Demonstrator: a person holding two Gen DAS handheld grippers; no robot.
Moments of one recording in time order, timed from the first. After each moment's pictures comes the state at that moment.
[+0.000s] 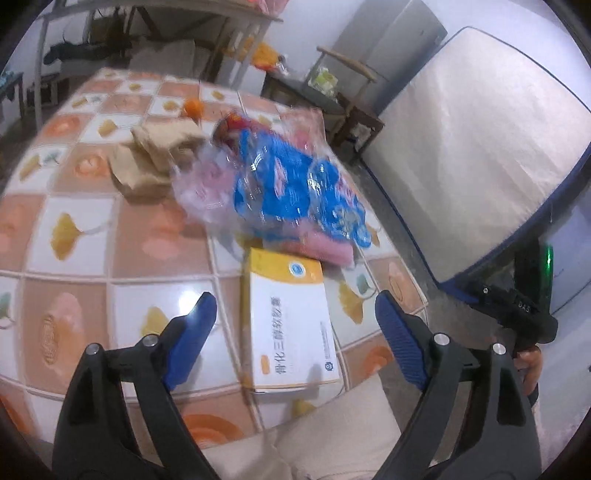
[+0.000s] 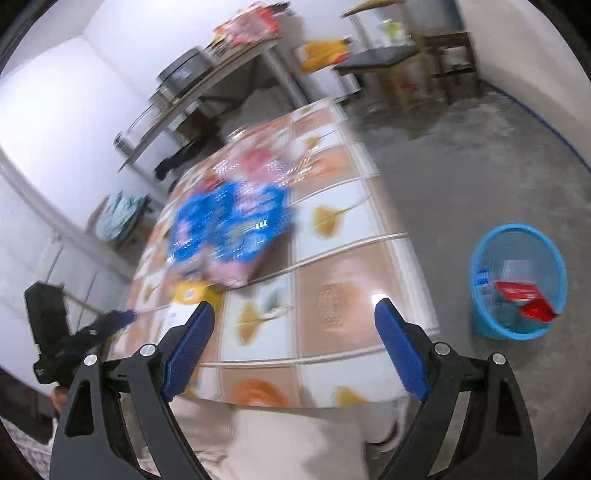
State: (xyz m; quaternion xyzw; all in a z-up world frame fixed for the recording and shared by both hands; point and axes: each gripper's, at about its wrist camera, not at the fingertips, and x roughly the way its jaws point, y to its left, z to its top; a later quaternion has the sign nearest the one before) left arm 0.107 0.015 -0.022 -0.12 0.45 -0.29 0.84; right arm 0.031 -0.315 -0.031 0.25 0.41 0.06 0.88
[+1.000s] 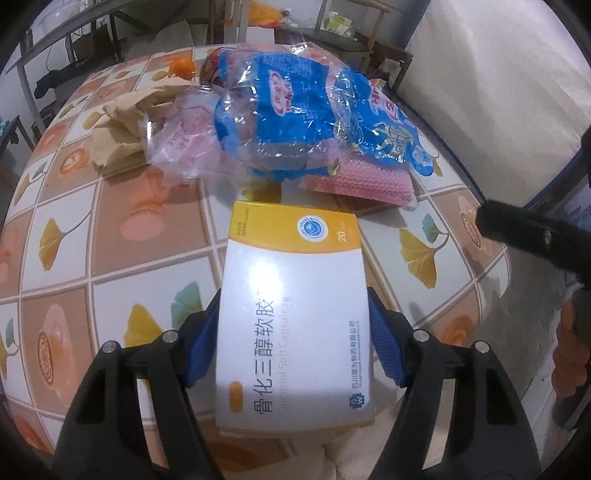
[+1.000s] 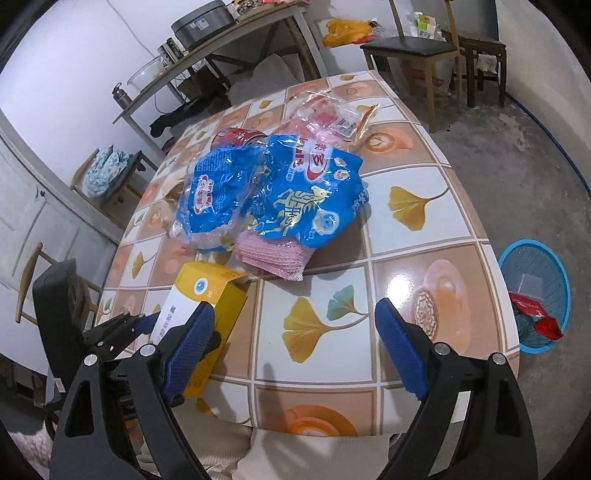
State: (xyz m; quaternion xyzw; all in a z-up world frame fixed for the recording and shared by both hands) left arm 0.118 -0.034 -0.069 0.03 0.51 -0.23 0.83; right arm 0.081 -0.239 -0.038 0.17 0.46 0.05 0.87
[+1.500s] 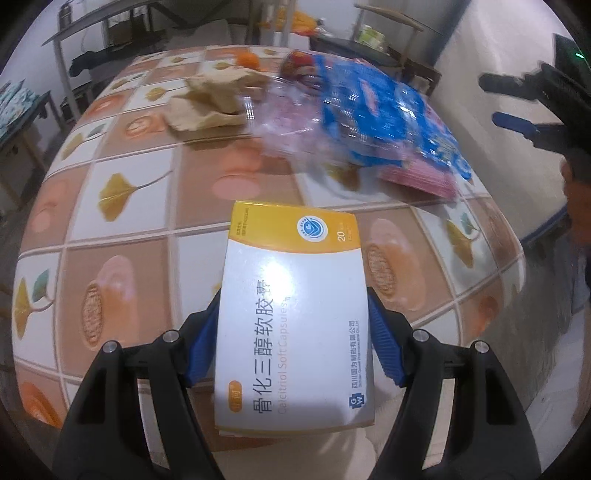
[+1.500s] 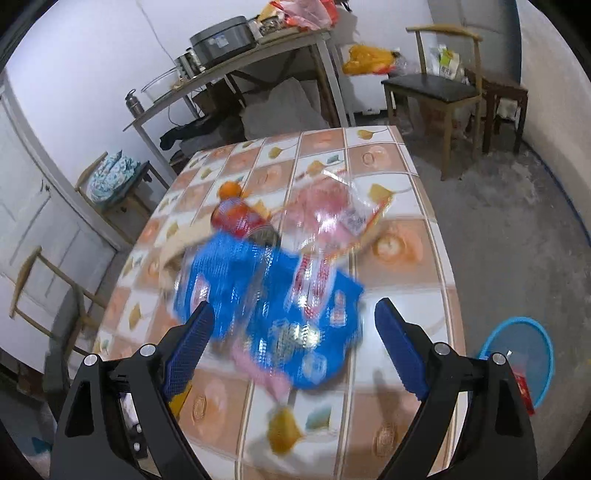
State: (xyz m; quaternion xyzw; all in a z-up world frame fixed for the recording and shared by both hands) left arm 0.105 0.033 -0.073 0.00 0.50 -0.18 0.85; right arm 0.176 -0.268 0.017 0.14 0.43 0.08 0.89
